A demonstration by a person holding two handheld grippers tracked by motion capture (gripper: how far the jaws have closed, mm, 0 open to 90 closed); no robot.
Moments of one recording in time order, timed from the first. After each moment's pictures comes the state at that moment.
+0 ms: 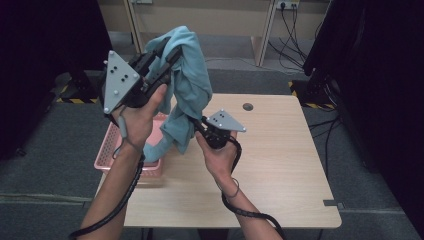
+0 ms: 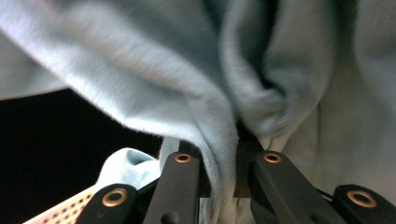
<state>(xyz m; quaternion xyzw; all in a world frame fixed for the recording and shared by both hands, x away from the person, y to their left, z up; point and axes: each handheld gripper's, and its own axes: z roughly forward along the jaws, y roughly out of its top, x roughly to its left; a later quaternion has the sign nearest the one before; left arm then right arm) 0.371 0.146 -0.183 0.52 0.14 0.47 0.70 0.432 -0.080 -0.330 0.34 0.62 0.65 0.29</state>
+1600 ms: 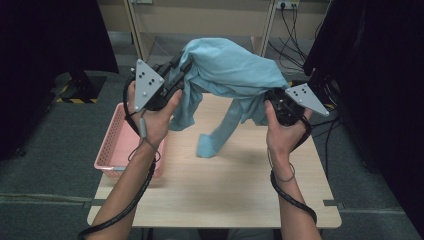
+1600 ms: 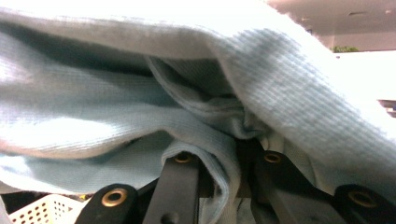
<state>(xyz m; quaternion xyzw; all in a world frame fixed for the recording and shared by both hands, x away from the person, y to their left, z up) 0.405 0.130 -0.231 0.57 0.20 0.46 0.66 0.422 -0.185 -0.275 0.37 0.58 0.62 0.39</state>
